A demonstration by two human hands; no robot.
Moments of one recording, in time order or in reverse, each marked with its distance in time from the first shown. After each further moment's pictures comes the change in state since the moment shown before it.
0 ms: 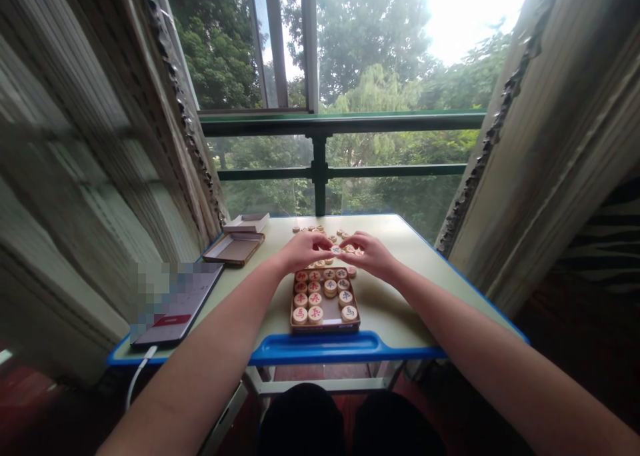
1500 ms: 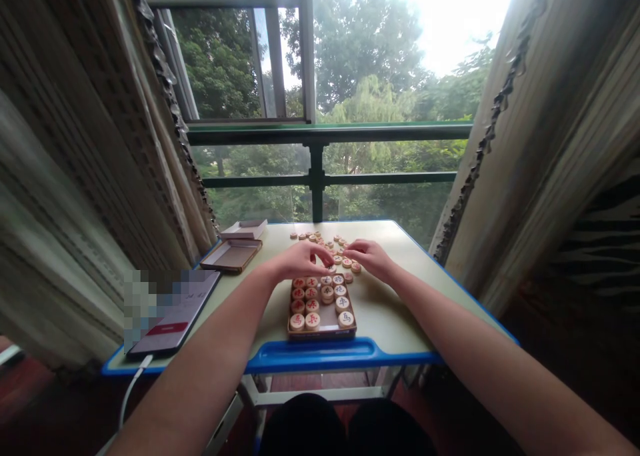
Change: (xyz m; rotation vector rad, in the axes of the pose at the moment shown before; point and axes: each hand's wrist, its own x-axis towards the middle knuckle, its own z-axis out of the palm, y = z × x) left_hand -0.005 0.008 -0.008 0.035 -0.193 -0.002; right_hand 0.003 0.021 0.001 0.196 -0.002 0.192
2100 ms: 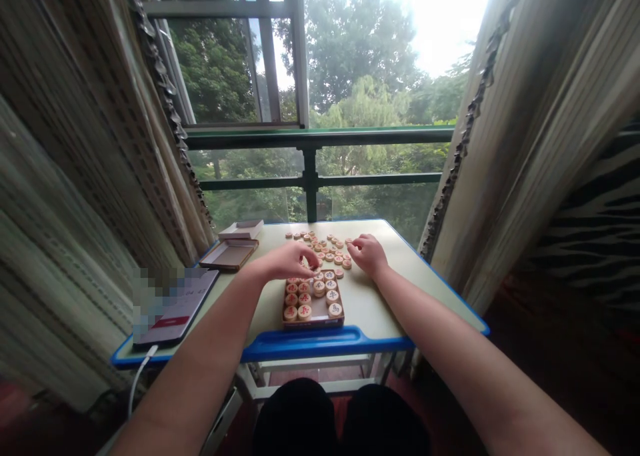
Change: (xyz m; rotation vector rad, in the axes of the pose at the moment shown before) left_hand -0.016 0.015 -0.005 0.223 -0.014 0.047; right_hand -0.001 0.023 -0.007 -0.541 0.310 -0.040
